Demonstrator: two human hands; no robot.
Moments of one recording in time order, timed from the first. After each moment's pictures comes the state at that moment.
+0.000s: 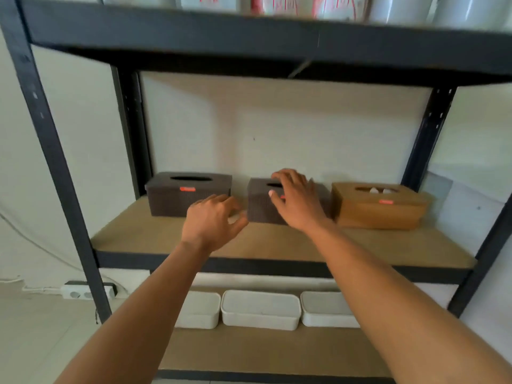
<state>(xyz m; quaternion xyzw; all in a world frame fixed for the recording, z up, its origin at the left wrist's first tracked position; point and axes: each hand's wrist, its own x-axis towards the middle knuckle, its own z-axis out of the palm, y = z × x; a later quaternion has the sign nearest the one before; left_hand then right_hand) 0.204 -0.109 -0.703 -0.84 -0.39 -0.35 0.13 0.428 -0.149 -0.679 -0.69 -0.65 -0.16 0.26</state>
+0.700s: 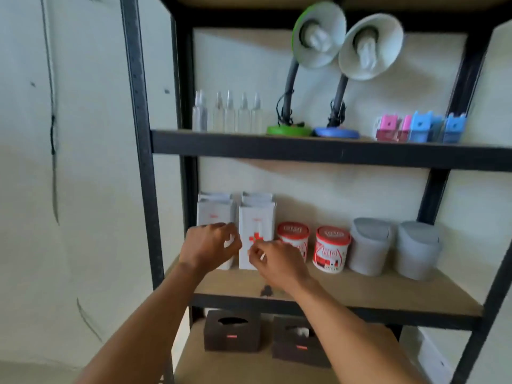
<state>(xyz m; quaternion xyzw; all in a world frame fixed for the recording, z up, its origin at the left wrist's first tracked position) 0.076 -0.127 -0.174 -0.83 -0.38 -0.35 0.19 0.261 -0.206 -0.197 -0.64 -0.71 -0.07 0.28</state>
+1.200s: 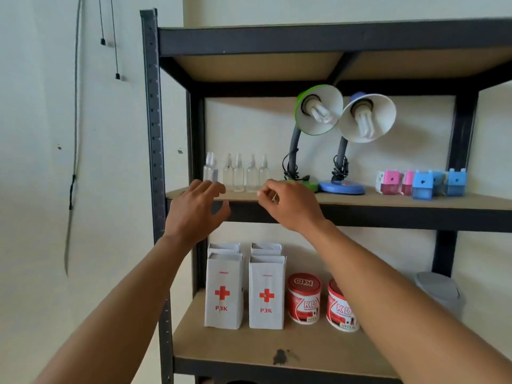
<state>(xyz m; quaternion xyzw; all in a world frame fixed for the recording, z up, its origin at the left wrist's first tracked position) 0.042 -0.083 0.010 -0.77 -0.32 -0.48 0.26 0.266 -0.159 0.035 -0.58 -0.69 -0.23 0.38</state>
